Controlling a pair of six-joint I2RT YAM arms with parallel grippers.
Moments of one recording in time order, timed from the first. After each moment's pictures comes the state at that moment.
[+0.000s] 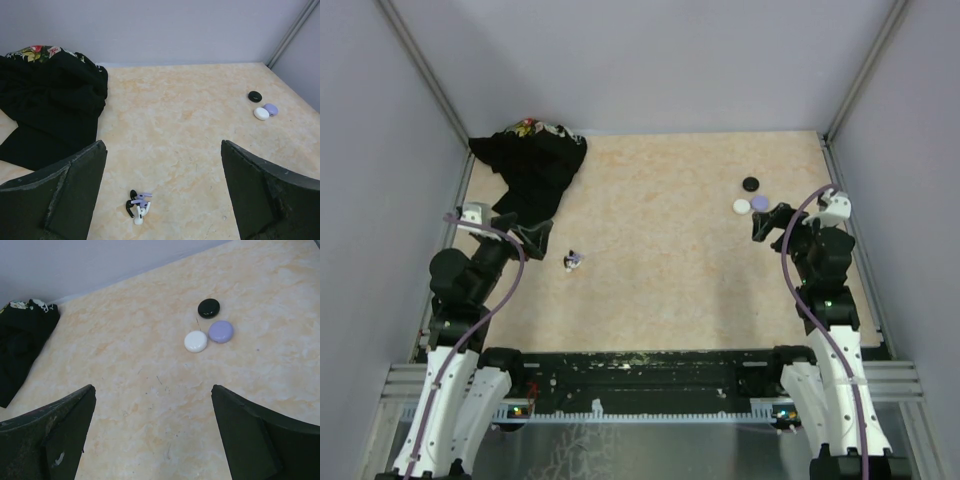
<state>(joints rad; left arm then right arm) -0.10 0.51 0.58 0.00 0.25 -0.23 -0.02 0.61 0.62 -0.17 -0.10 0.37</state>
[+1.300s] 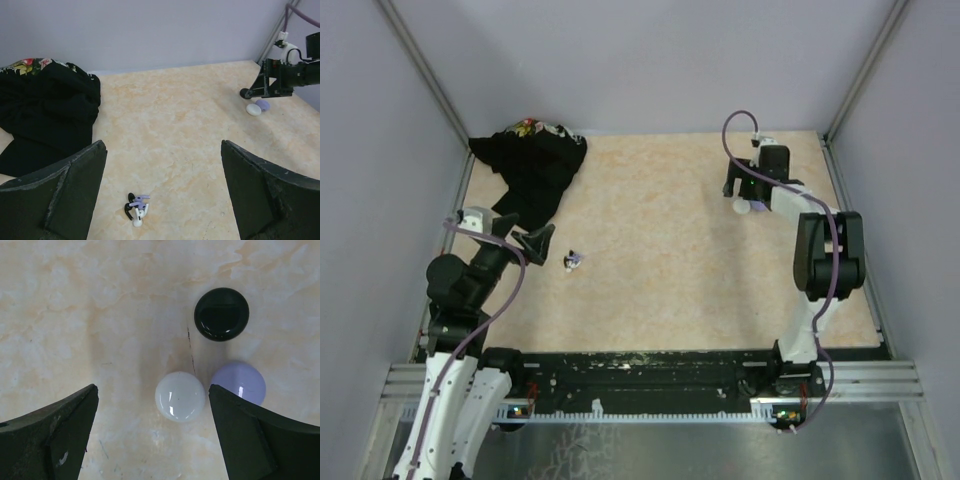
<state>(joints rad) -0.12 0.46 0.58 -0.01 0.29 -0.19 0.04 1.82 1.22 -0.08 -0.12 0.16</state>
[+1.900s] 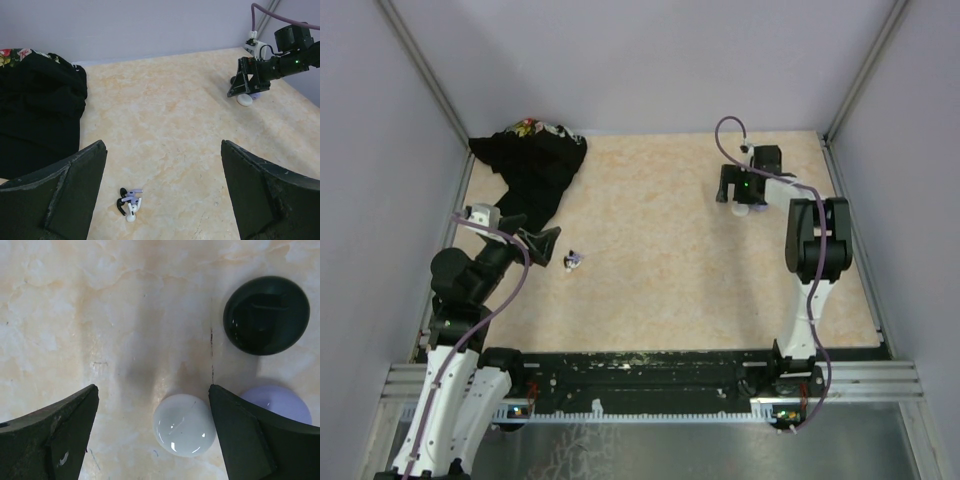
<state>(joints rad) -0.12 0.51 0.58 -0.01 0.36 -0.19 0.04 2.05 1.42 -0.23 -0.22 0.10</state>
